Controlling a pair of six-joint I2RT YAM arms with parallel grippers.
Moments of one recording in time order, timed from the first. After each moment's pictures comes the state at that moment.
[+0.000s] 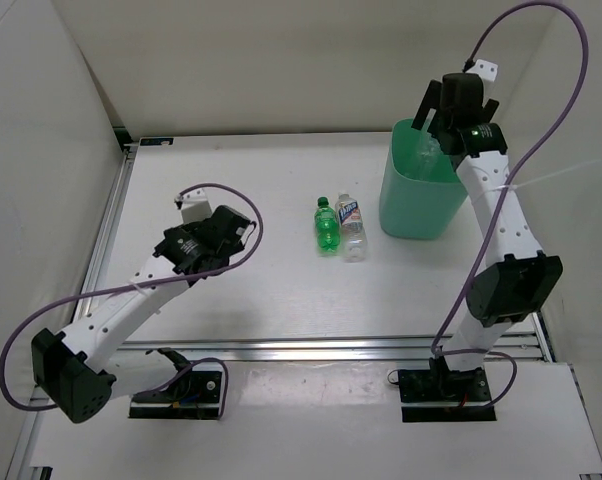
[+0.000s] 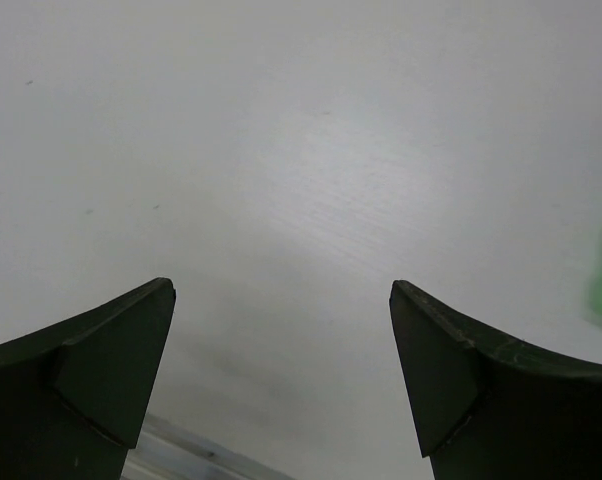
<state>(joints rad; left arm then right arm) -0.66 1.16 1.08 -0.98 -0.79 -0.90 0.17 1.72 1.91 -0.64 0.43 0.30</state>
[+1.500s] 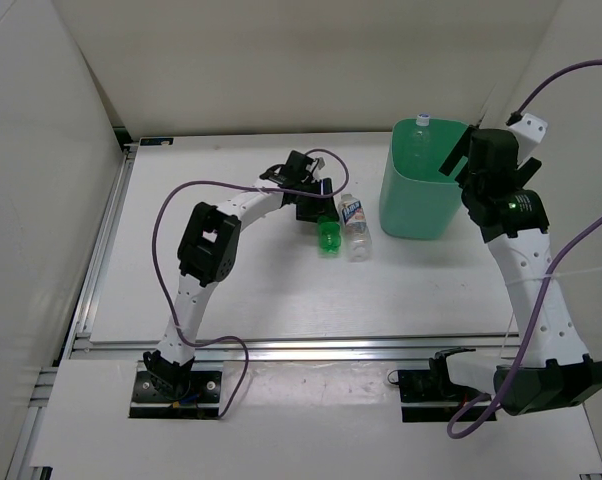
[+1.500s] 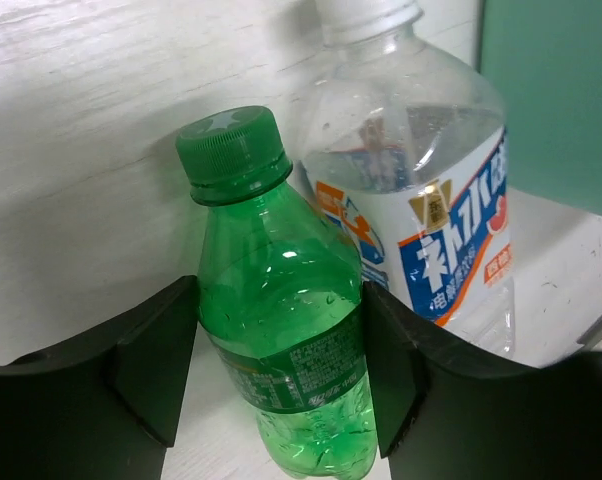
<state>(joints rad) -0.55 2.36 1.92 -0.44 0.35 -0.52 0.19 1.20 1.47 -0.73 0.58 0.43</state>
